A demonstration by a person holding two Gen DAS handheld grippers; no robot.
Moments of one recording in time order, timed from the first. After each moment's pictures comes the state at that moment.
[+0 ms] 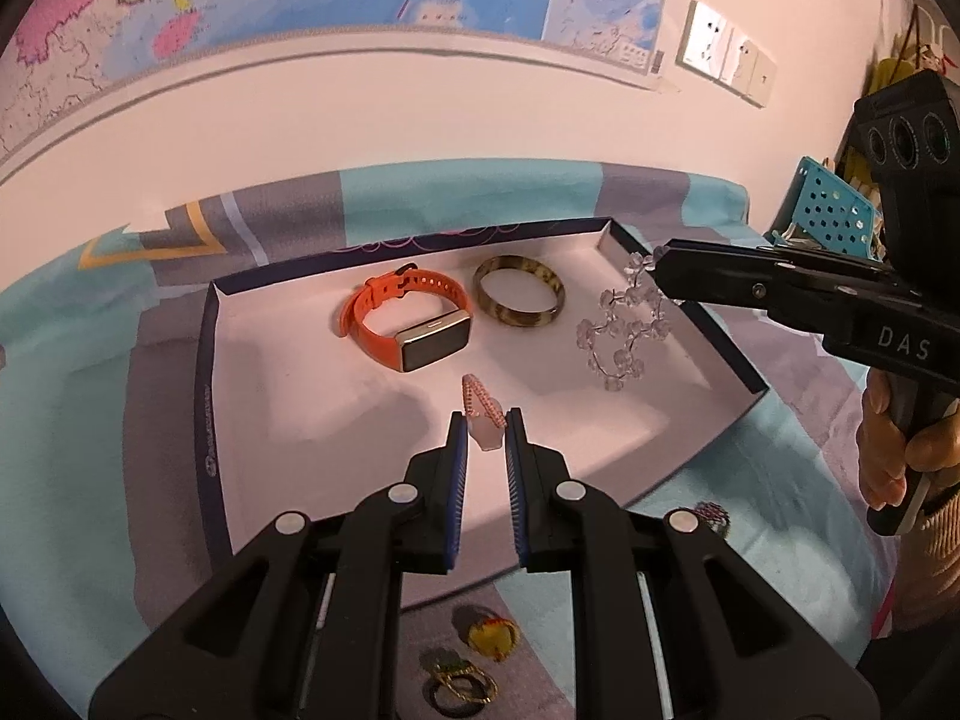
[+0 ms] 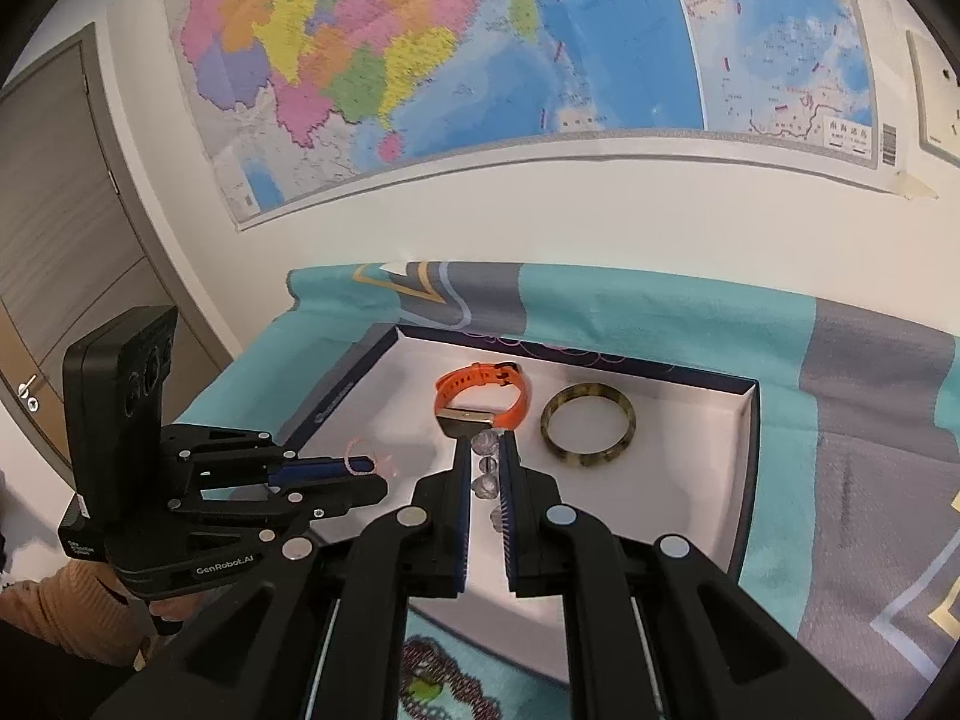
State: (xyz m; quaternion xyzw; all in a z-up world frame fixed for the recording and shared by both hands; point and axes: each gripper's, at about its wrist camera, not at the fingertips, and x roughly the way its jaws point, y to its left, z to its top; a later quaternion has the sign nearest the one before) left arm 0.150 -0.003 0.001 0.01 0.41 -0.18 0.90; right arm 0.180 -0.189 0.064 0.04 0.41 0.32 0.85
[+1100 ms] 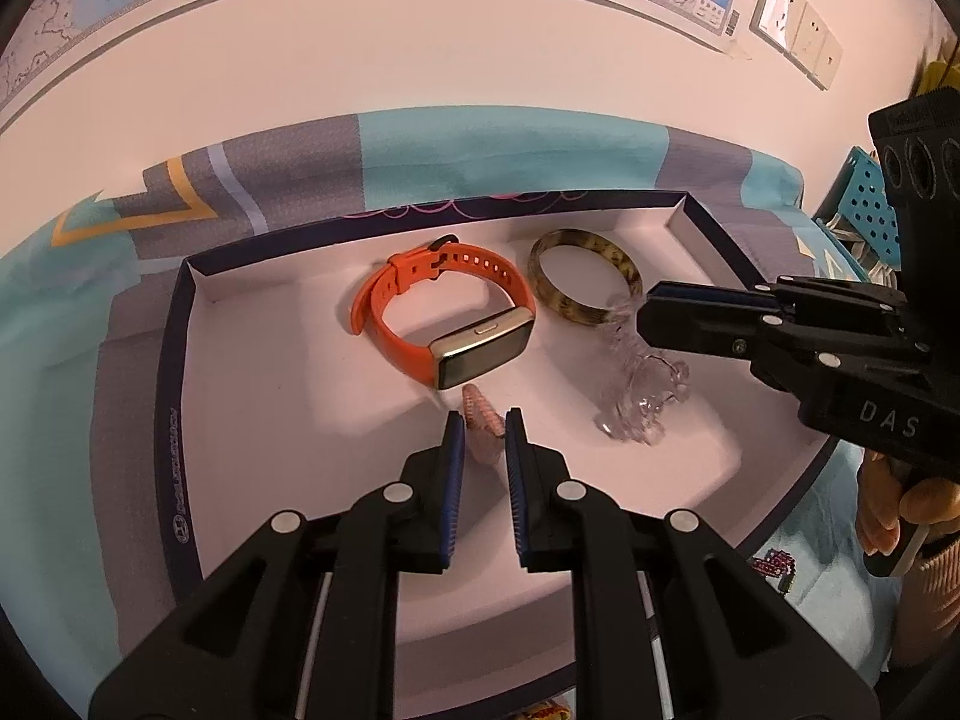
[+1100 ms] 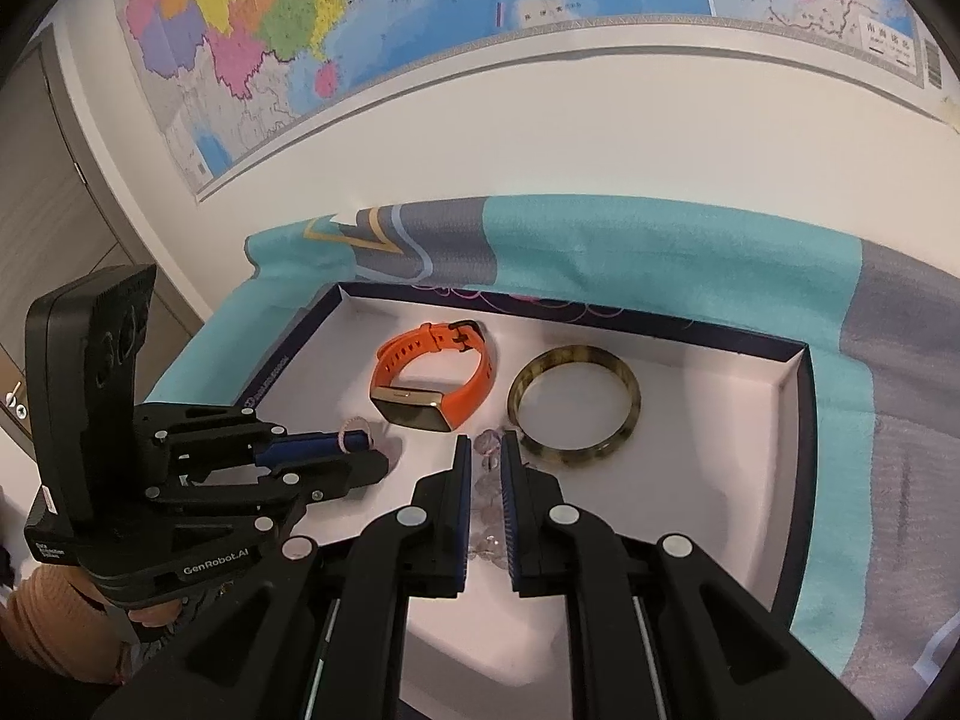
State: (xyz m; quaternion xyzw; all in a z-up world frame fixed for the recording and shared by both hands) left arm 0.203 -0.008 -0.027 0.00 0.46 -0.15 0.88; right arm 0.218 -0.169 0.012 0.03 0.47 0.30 0.83
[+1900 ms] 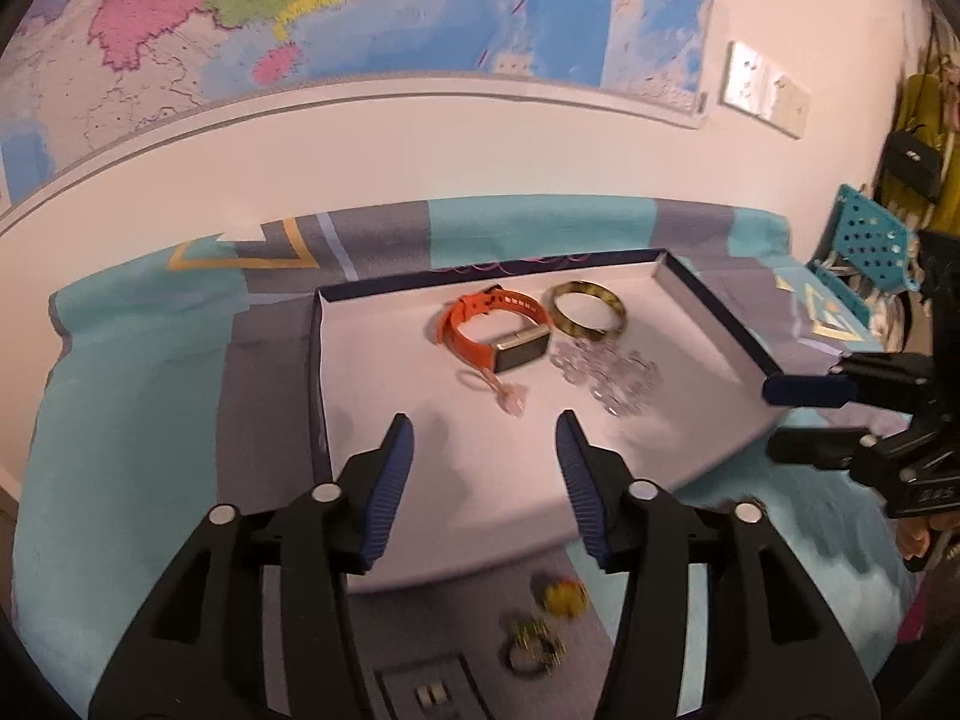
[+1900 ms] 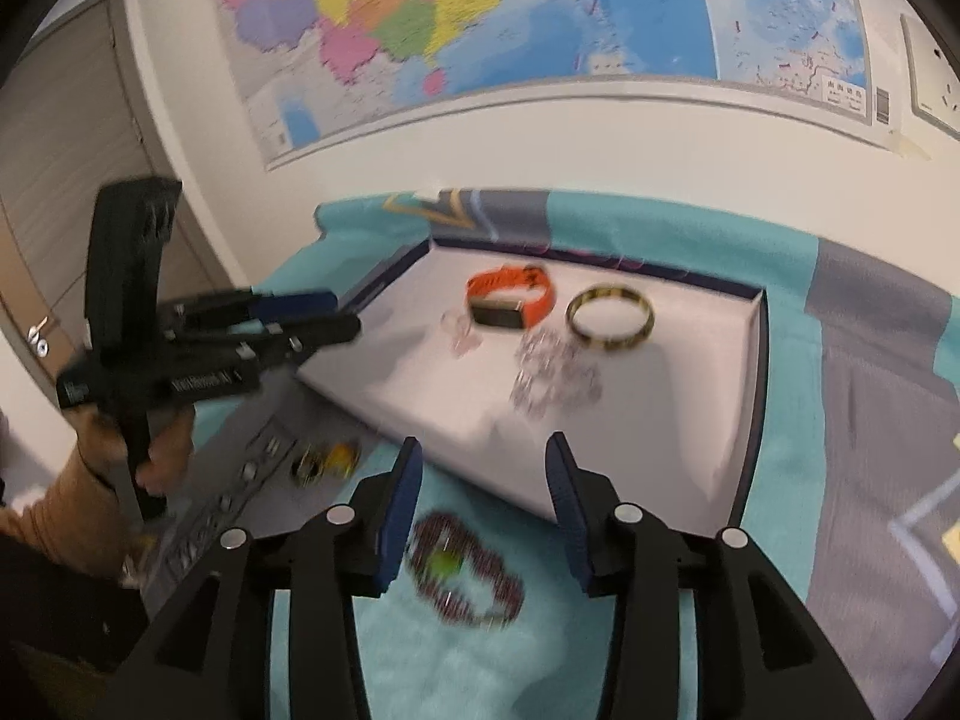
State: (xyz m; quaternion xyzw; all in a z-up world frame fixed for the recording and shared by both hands) left arm 0.114 0.030 0.020 0.01 0.36 -0.12 0.92; right arm 0.111 -0.200 0.038 -0.01 0.43 0.34 0.83
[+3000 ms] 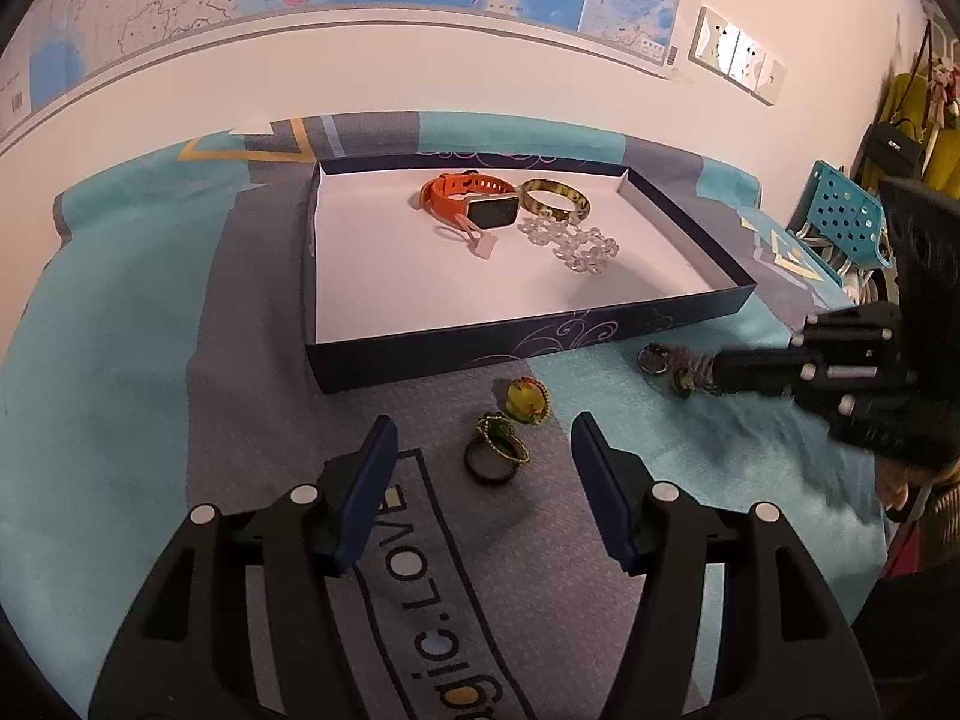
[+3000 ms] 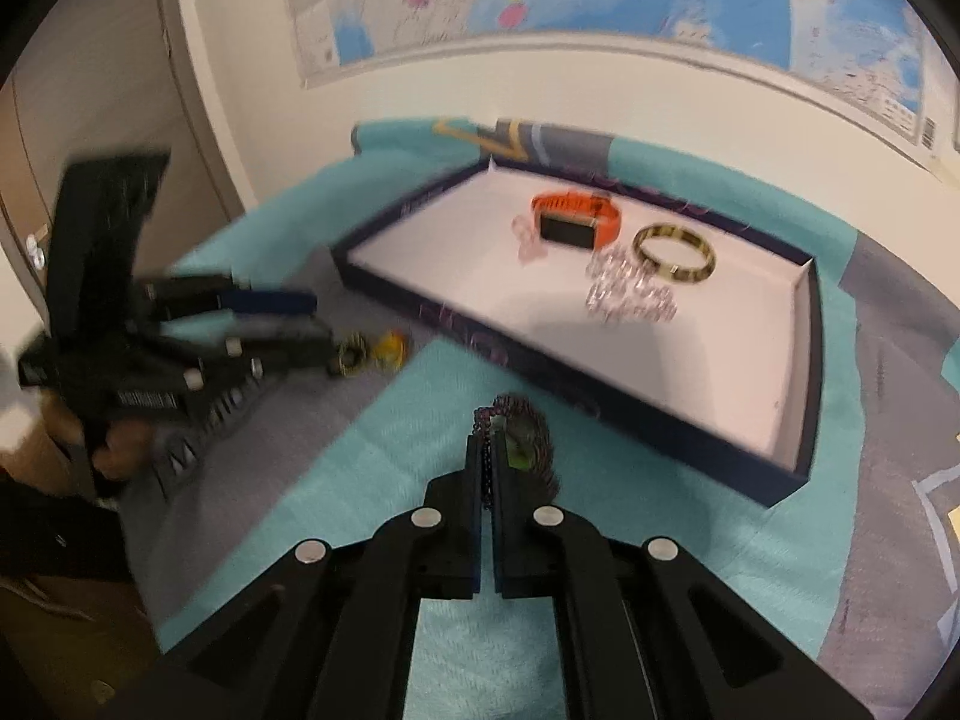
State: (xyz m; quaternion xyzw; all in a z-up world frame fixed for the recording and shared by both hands) left arm 0.048 0.036 -0.020 -0.02 0.40 -0.14 0.91; right arm 0.070 -0.173 0.024 -0.07 0.45 0.36 0.82
